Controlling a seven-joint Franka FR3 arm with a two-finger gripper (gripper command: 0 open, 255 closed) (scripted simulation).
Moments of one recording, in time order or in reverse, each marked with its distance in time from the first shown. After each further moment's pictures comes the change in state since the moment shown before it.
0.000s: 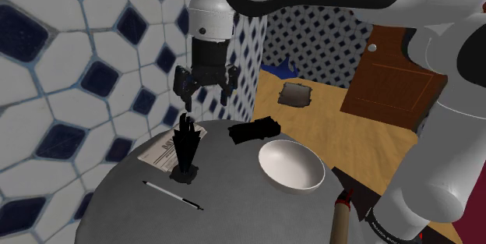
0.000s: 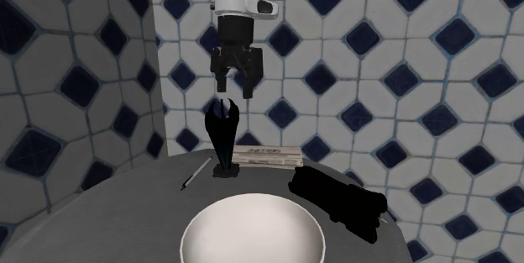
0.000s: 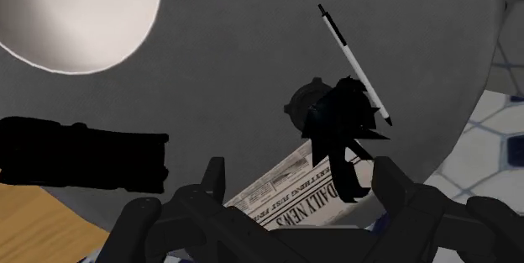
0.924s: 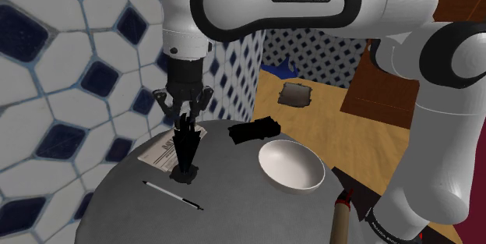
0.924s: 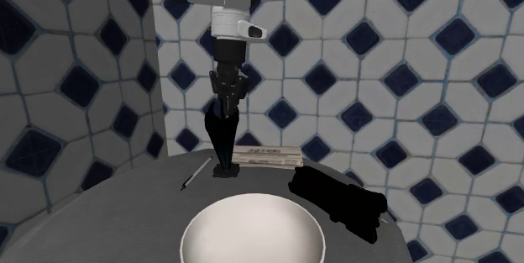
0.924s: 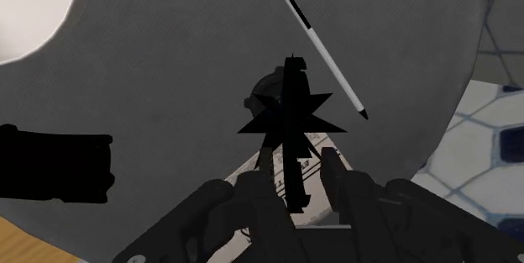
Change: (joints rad) arm 0.073 0.181 0.016 0.100 -0.097 0.058 0.104
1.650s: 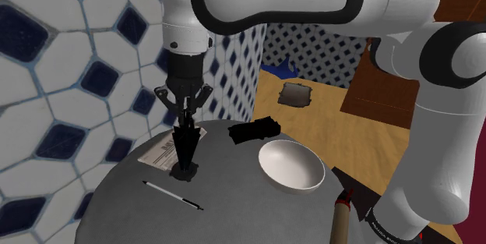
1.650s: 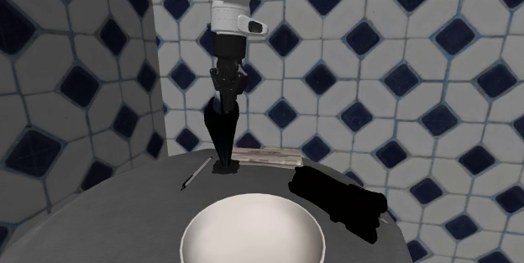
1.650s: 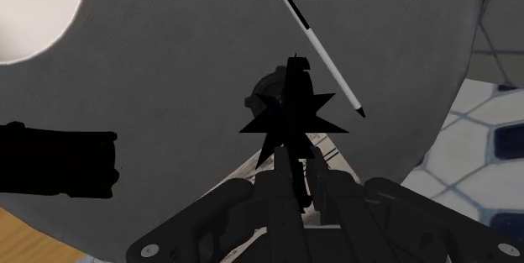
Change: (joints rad) arm 0.002 0.001 0.001 0.029 -0.001 -0.027 0.000
